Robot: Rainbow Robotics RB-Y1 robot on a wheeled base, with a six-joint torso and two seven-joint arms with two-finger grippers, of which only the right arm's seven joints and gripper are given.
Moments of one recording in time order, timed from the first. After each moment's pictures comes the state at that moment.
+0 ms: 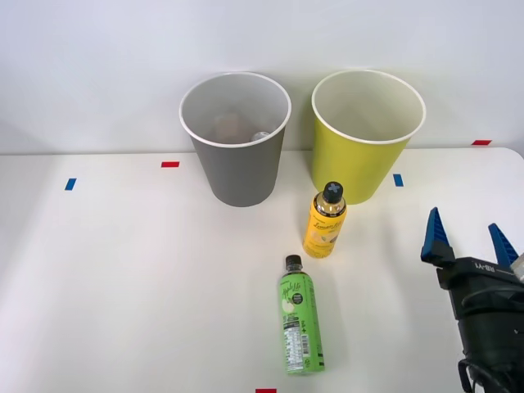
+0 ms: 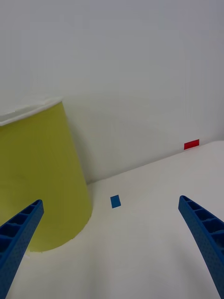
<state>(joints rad) 0.48 -0.07 -0.02 -1.96 0.03 -0.23 1.13</state>
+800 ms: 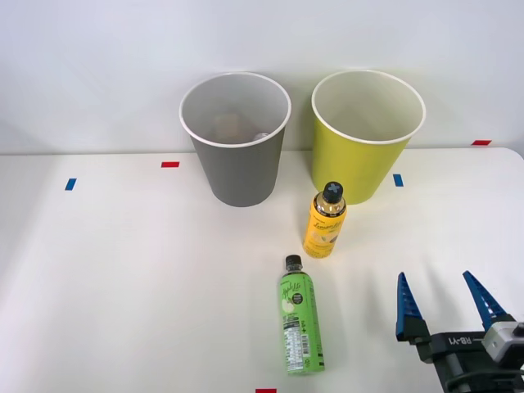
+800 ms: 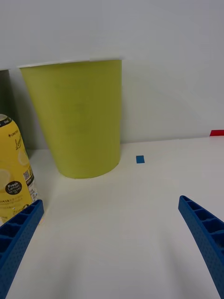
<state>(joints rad) 0.72 -0.17 0.11 -1.94 0.14 -0.46 1.23</state>
